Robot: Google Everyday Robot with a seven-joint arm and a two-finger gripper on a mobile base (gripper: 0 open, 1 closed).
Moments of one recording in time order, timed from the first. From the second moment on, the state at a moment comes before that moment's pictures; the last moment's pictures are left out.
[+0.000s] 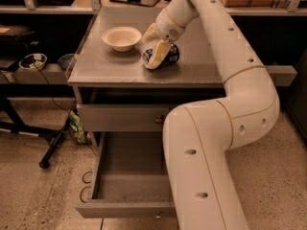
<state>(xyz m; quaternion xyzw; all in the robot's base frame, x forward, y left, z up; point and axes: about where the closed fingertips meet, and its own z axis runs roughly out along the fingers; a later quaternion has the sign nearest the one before) 0.768 0.001 0.860 -0.74 0.59 0.14 0.28</state>
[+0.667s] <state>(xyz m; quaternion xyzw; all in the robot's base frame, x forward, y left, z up) 0.768 0.001 0.860 -0.74 0.59 0.14 0.28</state>
